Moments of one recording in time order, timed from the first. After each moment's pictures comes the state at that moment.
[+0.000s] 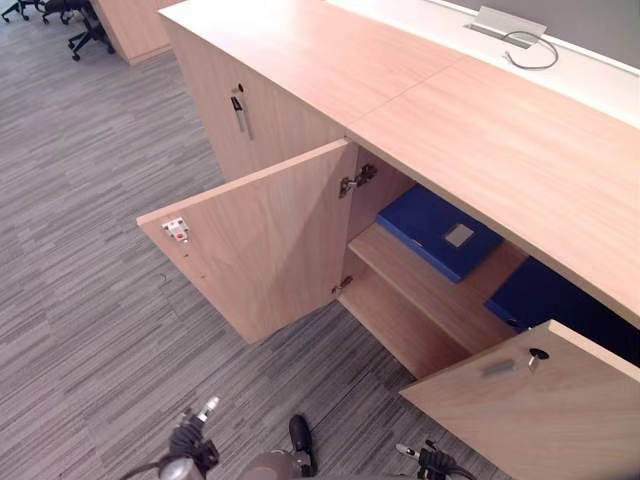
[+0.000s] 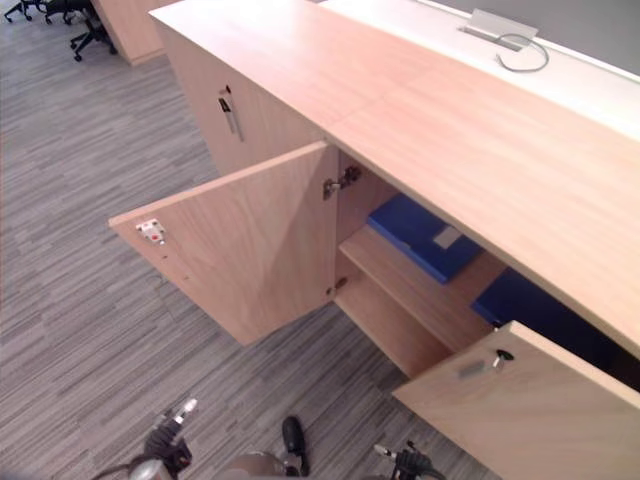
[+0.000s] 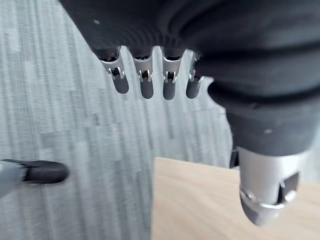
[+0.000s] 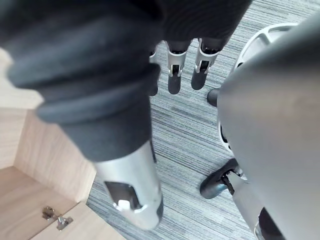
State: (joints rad) left arm 0.10 0.06 0.47 0.73 -0.22 -0.05 0.05; right arm 0.00 -0.04 -0.48 1.17 0.01 0.02 0.03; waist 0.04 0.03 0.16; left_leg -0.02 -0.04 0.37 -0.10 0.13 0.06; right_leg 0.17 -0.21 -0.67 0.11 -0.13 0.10
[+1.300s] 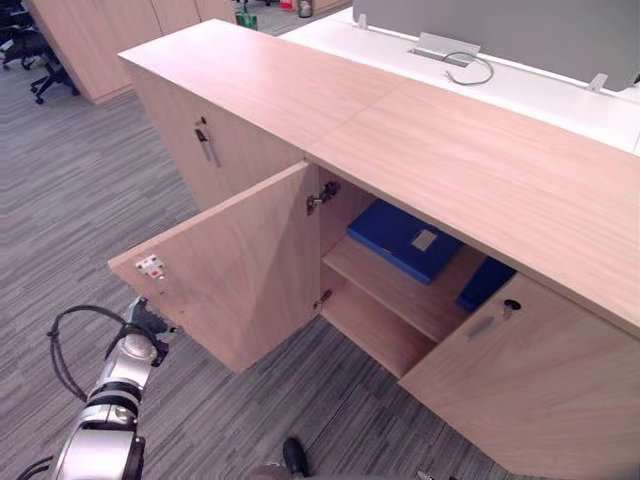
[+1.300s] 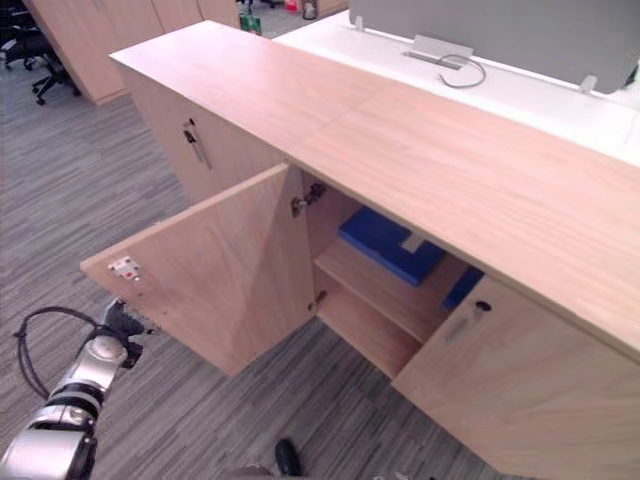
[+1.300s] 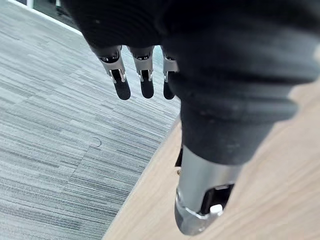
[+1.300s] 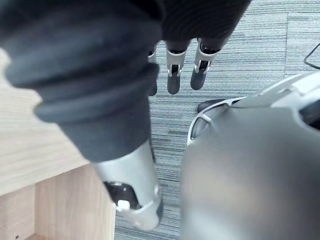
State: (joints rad) left arm -0.36 0.53 -0.07 0.88 0.30 0.05 0.15; right arm 0.11 -0.03 -0.61 1.13 0.06 0.02 0.05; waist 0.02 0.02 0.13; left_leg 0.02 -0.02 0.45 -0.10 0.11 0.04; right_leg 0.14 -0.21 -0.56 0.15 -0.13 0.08
